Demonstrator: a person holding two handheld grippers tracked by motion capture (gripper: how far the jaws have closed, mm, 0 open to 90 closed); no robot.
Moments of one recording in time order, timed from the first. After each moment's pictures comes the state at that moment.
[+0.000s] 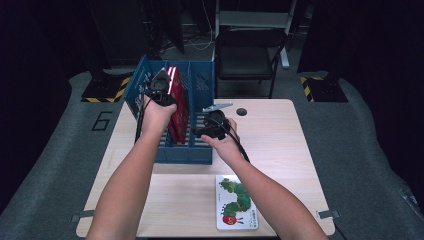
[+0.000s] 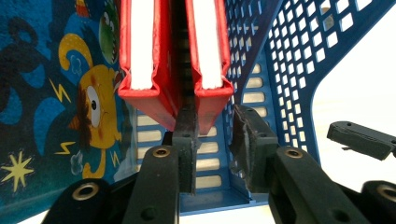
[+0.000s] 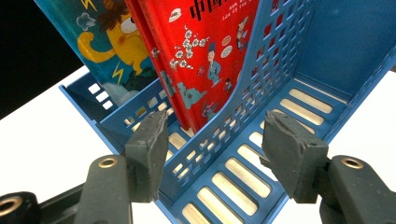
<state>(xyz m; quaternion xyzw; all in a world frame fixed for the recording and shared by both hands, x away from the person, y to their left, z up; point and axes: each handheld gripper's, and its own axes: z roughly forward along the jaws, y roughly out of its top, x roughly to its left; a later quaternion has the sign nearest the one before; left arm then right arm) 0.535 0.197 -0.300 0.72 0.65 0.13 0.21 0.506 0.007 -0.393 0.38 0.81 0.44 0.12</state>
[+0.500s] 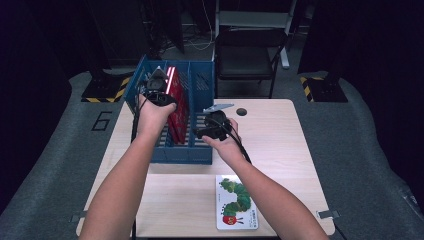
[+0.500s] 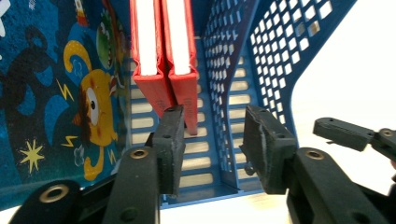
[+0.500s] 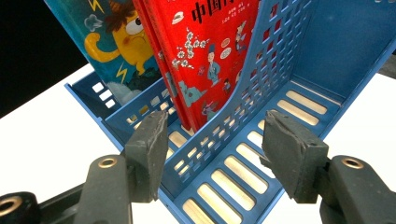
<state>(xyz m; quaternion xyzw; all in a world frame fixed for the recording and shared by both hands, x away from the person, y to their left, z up) 0.519 0.202 -0.285 0.72 0.64 0.13 0.25 0.498 0.004 -0.386 0.37 0.81 0.44 0.13</state>
